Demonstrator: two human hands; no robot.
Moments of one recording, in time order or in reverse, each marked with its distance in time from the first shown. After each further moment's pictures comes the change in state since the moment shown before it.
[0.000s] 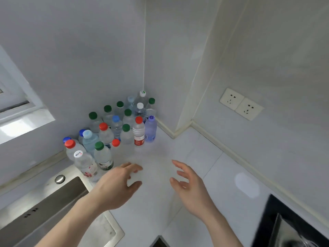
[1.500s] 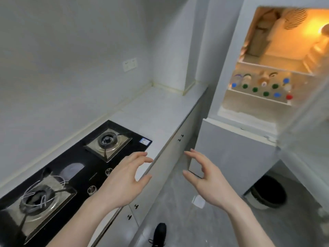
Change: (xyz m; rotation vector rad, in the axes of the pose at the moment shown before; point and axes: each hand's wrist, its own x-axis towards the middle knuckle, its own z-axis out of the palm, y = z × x) left_hand -0.403 0.573 0.313 0.089 -0.744 1.658; right_hand -0.798 0.196 -0.084 0.048 1.556 0.715
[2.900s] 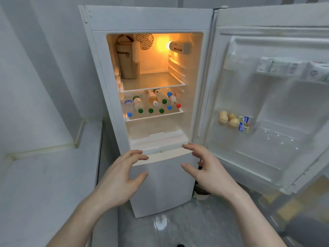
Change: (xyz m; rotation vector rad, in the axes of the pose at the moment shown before) left_hand 0.412 0.152 0.079 -0.167 -0.296 0.695; right_hand 0.125 0.115 -0.203 0.004 0.710 0.362
